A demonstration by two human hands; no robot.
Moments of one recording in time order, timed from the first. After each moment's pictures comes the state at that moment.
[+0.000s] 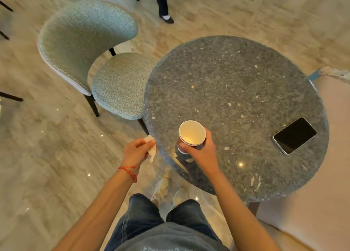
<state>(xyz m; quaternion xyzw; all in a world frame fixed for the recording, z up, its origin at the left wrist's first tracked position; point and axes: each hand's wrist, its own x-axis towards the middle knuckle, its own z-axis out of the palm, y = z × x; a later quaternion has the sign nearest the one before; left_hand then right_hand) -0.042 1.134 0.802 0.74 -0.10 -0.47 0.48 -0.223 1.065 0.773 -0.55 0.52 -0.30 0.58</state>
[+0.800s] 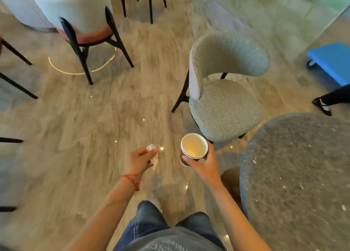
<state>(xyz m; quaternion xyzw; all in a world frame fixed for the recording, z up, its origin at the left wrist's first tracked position) 0.130 1.340 0.806 0.69 0.15 -0.29 0.64 0.026 1.171 0.788 -0.73 0.29 -0.13 0.61</state>
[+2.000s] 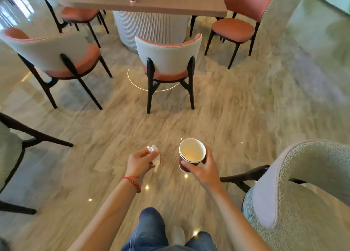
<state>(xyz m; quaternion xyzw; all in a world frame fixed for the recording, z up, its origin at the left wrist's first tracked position) 0.522 1.368 0.847 0.64 0.28 -0.10 0.70 0.503 1.174 0.820 -0.77 0.09 0.02 0.63</state>
